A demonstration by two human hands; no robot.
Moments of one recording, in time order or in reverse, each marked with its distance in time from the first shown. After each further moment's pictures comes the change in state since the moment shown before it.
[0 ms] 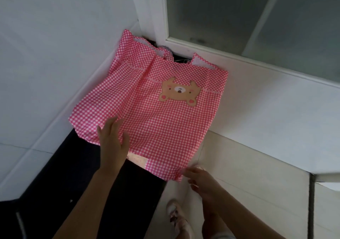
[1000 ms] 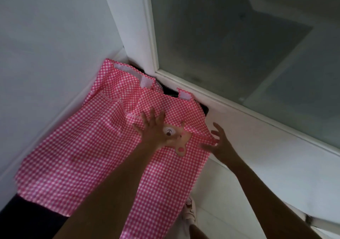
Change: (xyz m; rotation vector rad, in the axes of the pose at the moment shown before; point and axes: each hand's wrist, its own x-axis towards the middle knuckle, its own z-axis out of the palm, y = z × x) left_hand 0.205 0.110 0.191 0.260 -0.762 -0.227; right_hand 0.103 -0.266 -0.122 -0.469 0.130 -0.567
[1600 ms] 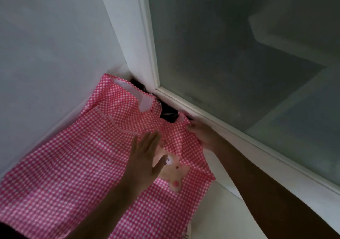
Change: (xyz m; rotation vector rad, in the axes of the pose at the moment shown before) left_hand -0.056 -0.001 -0.020 -0.092 0.575 0.400; right_hand 0.123 -0.067 0.008 0.144 -0.388 0.145
